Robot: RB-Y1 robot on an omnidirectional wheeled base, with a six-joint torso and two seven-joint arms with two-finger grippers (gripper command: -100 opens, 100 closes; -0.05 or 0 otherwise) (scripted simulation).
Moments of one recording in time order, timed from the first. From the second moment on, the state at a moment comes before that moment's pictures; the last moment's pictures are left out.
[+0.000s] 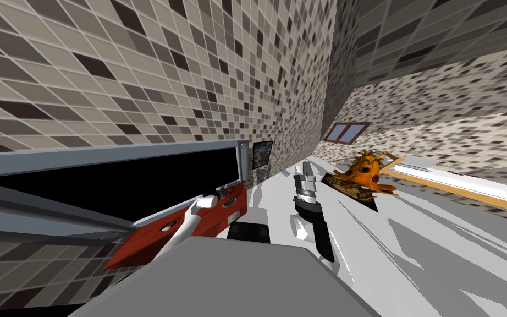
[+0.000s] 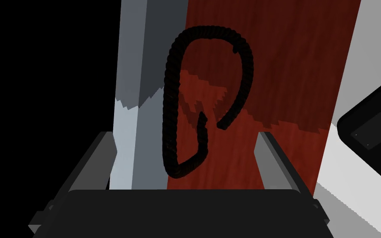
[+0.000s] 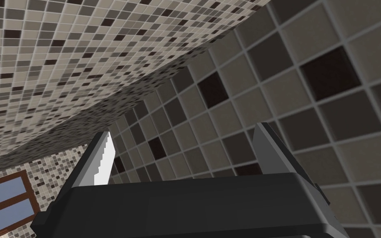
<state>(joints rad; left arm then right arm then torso) 0.07 0.26 0.02 -1.52 0.36 0.69 0.48 0.45 -0.02 0.02 -2.36 0.09 -0.40 0.14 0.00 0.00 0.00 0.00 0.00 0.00</state>
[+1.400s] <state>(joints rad) -0.23 0.33 0.01 -1.08 0.50 0.56 0.39 0.45 -0.02 0.02 -2.36 0.09 -0.40 0.14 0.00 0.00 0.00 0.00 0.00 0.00</state>
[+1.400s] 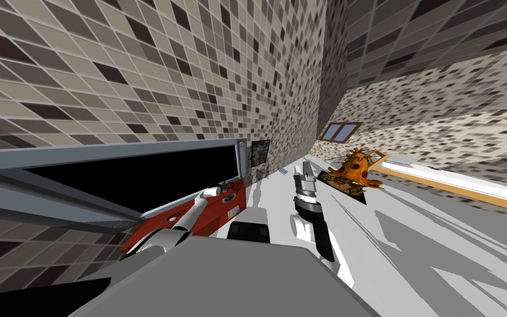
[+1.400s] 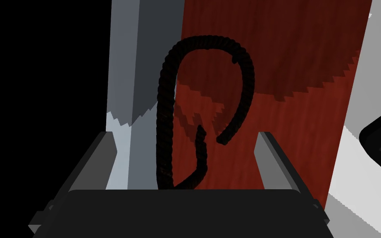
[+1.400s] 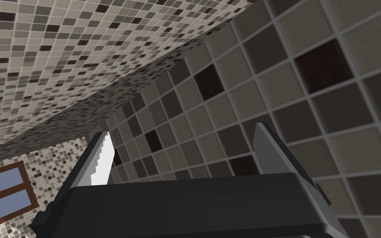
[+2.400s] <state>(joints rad) -0.40 0.36 0.01 -0.84 0.56 0.49 0.35 0.45 -0.02 0.02 -2.36 0.09 -0.40 0.14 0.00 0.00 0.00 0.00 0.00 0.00</state>
